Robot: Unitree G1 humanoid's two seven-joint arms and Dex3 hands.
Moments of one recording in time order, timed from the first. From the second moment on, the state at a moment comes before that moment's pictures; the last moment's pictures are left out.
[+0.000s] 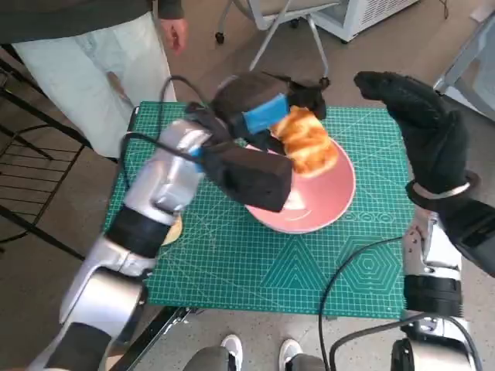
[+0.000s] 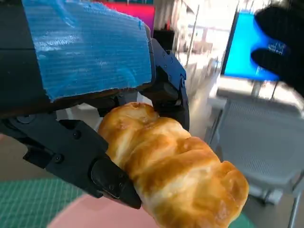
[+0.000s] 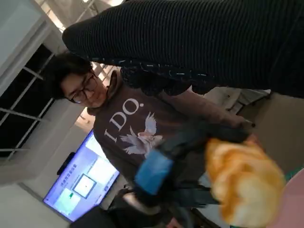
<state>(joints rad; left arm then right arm) -1.09 0.24 -0.41 0.65 0.60 -0.20 -0.23 -0.69 -0.27 -0.17 0.51 0.35 -0.71 0.61</state>
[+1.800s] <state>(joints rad) -0.81 0.53 -0.13 0.11 0.33 -0.18 -0.53 -0.67 -0.26 -0.17 0.48 0.33 -0.70 0.58</state>
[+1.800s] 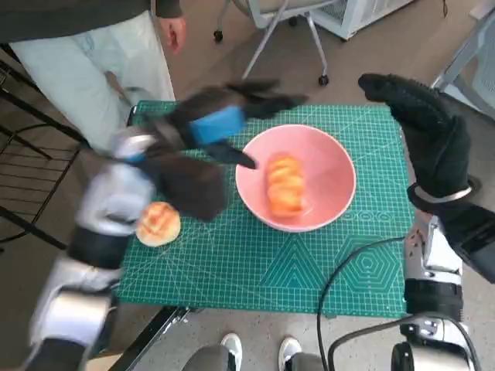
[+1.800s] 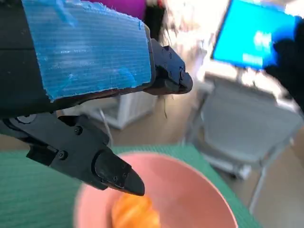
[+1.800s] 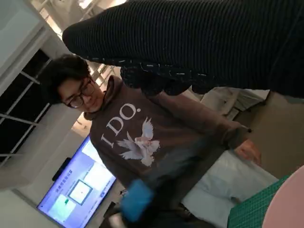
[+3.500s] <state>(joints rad) -0.31 0.88 -0.02 -0.24 0.33 0.17 -0.72 -0.69 -0.25 -0.17 0.51 0.39 -0.67 0.65</state>
